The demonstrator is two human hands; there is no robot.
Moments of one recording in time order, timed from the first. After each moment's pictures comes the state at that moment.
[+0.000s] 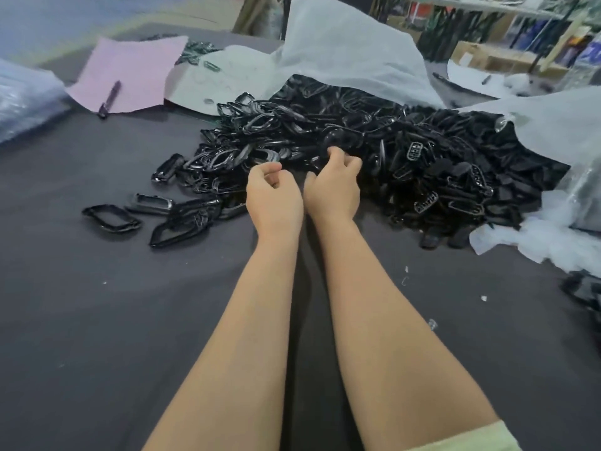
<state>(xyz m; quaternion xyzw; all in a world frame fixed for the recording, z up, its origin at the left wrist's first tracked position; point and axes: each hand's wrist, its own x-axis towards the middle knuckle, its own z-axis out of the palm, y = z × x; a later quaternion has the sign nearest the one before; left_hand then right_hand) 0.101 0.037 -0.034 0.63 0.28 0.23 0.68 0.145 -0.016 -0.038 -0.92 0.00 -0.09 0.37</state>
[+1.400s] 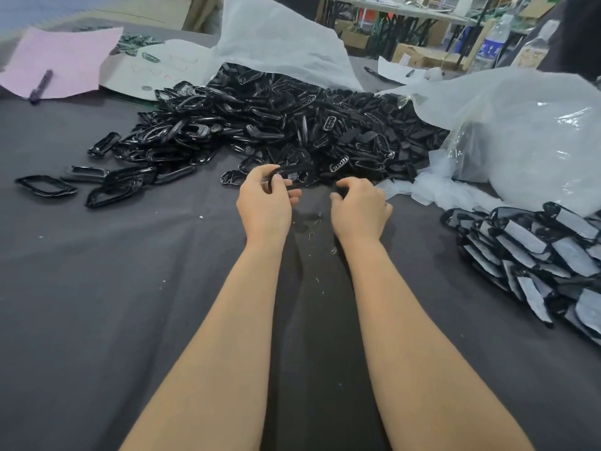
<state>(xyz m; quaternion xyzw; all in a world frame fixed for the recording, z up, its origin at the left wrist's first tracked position) 0.041 -0.049 -0.048 0.62 0.16 0.20 0.74 0.065 -0.160 -0.048 -0.95 0.08 -0.16 0.25</state>
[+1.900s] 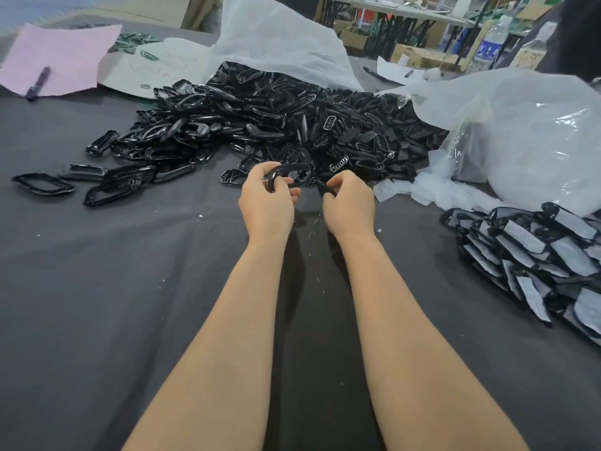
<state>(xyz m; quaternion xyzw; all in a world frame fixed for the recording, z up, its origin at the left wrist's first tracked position) 0.040 -0.050 -0.046 0.63 0.16 0.19 0.73 0.065 -0.150 -0.042 -0.93 0.03 -0.13 0.33</state>
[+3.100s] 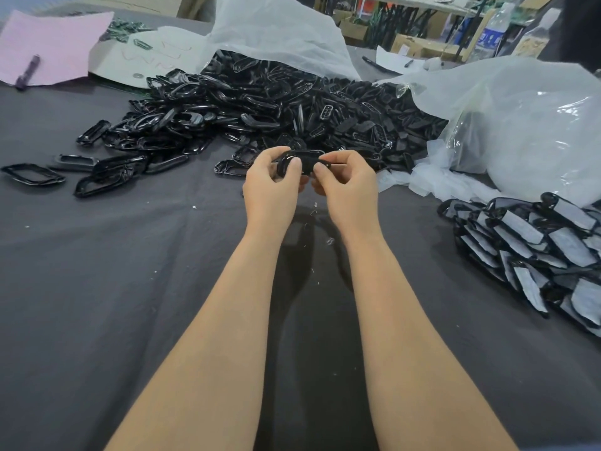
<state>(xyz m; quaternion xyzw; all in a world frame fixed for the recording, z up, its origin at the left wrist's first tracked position) 0.035 -0.054 -0.042 0.67 0.09 0.18 0.71 0.045 -0.151 -0.036 -0.76 -0.05 -0.15 0.63</state>
